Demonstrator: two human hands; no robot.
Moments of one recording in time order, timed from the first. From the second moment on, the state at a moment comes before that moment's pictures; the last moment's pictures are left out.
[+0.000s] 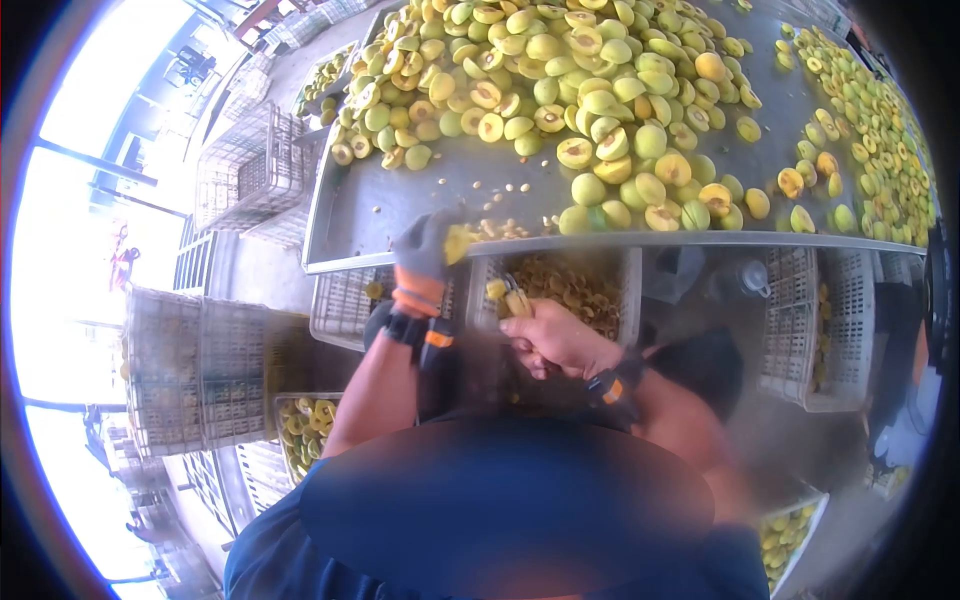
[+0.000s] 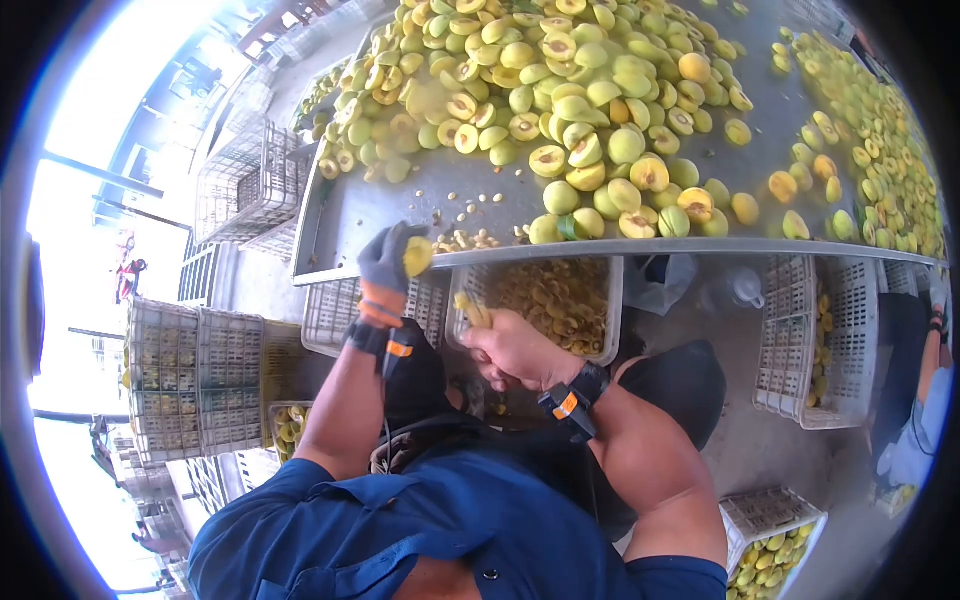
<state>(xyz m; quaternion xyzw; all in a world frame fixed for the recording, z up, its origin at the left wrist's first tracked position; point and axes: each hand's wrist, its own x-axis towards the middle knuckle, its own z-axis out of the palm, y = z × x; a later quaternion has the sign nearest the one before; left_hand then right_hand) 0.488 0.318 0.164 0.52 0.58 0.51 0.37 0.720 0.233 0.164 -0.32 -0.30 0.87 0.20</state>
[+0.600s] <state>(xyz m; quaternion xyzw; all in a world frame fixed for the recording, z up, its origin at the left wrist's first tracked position) 0.479 0.524 0.172 0.71 0.64 0.28 0.09 0.713 0.261 0.164 -0.40 -0.33 0.80 0.30</state>
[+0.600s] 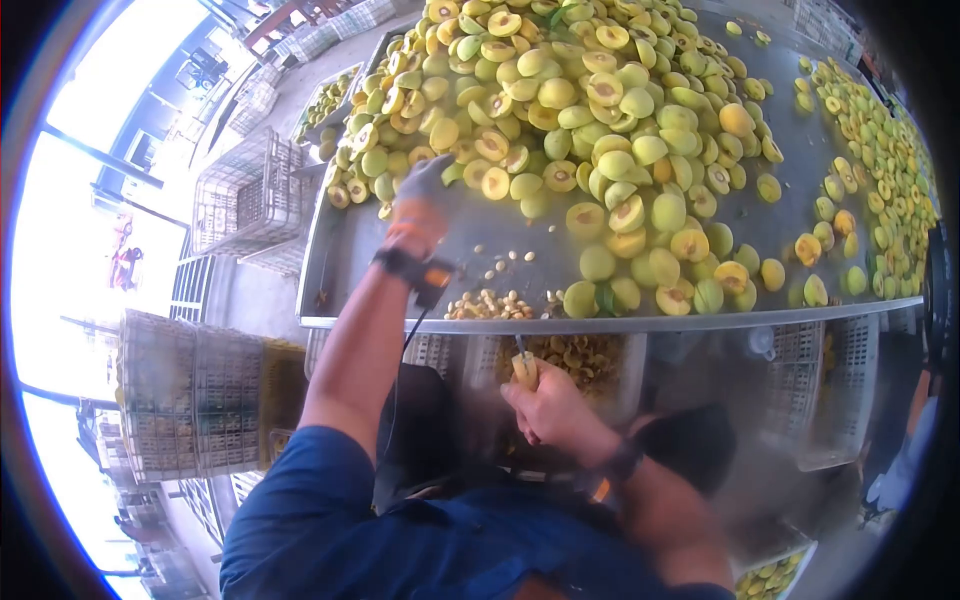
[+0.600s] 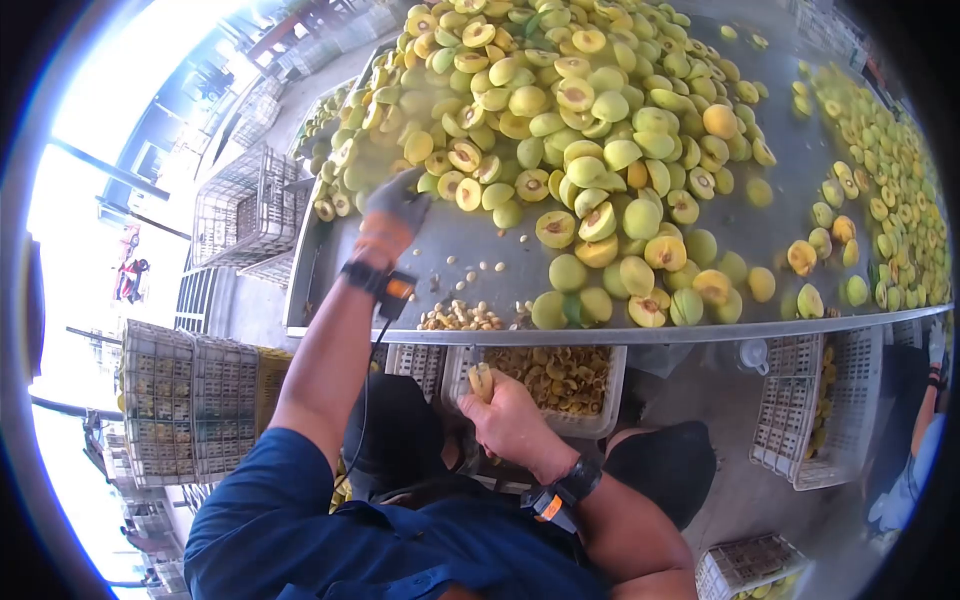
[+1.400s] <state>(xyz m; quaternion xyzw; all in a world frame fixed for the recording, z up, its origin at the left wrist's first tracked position) 0.504 0.514 0.136 0.82 0.53 0.08 0.20 0.709 0.258 0.155 -0.47 -0.49 0.67 0.32</state>
